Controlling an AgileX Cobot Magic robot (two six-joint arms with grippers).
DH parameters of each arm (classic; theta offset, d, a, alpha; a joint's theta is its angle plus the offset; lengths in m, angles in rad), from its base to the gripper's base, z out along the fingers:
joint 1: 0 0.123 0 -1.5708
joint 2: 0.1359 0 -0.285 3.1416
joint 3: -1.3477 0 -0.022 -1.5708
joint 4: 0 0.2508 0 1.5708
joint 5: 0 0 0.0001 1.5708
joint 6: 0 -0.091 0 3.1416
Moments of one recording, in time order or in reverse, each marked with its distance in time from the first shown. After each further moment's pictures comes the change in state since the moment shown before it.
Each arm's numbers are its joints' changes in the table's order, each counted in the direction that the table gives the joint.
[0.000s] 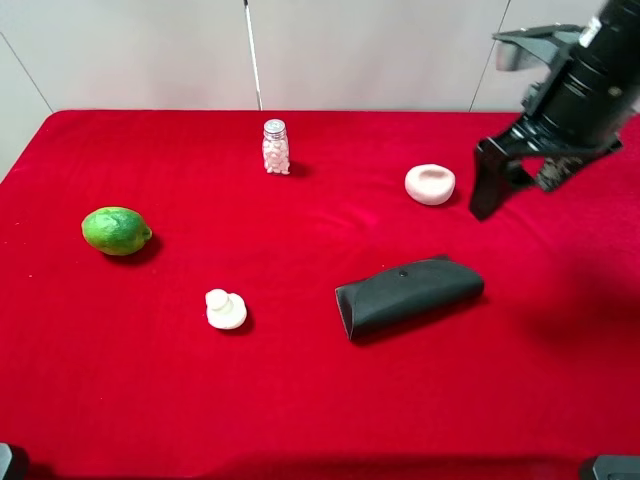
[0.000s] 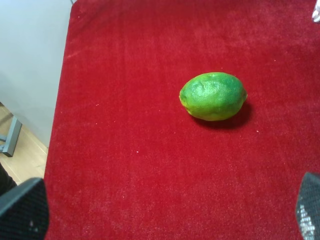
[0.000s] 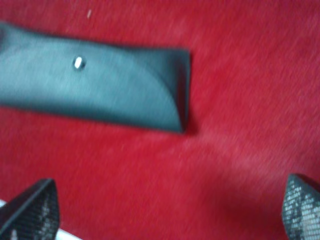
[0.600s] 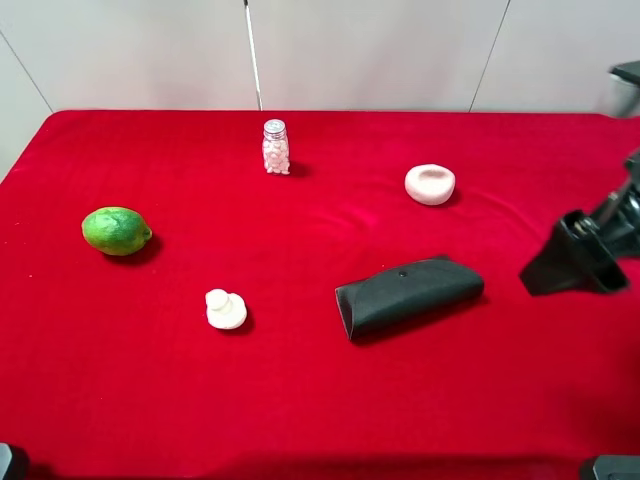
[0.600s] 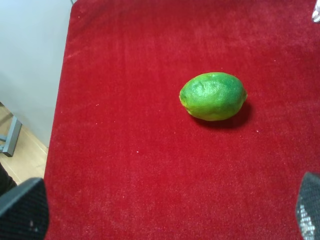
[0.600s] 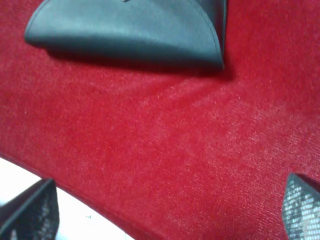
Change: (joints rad) left arm 0.000 0.000 0.000 0.000 0.000 0.000; right arm 0.000 -0.514 -0.351 0.061 0.057 -0.003
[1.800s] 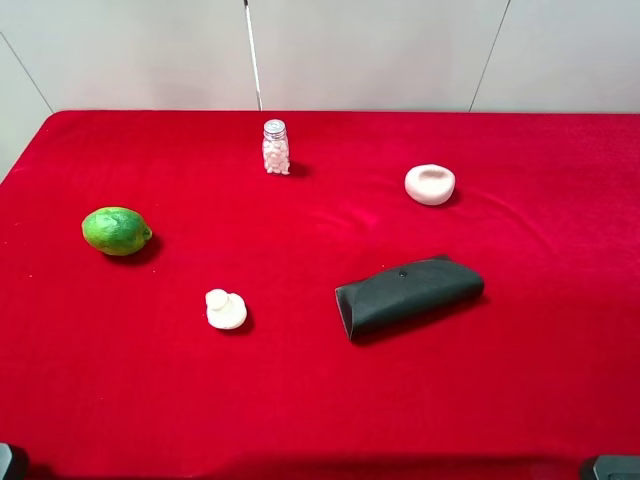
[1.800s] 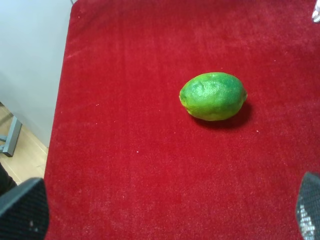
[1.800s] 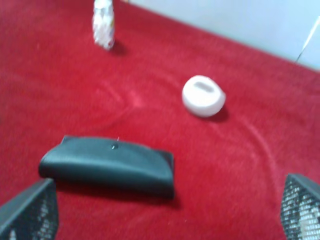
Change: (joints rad) left arm 0.000 0.000 0.000 0.000 0.000 0.000; right arm -0.016 -0.959 -0.191 -0.034 0.051 0.021
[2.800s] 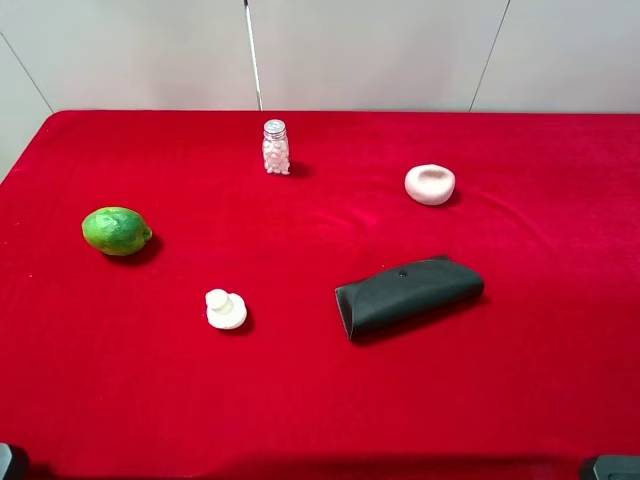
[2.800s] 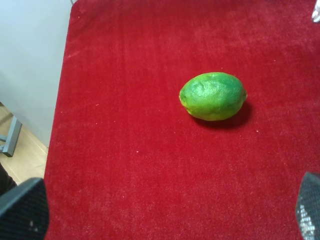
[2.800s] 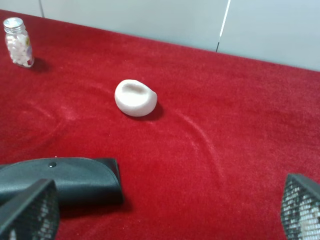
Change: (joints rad) left arm 0.000 0.000 0.000 0.000 0.000 0.000; right arm -0.229 -0.024 -0.001 -0.016 -0.001 -0.026
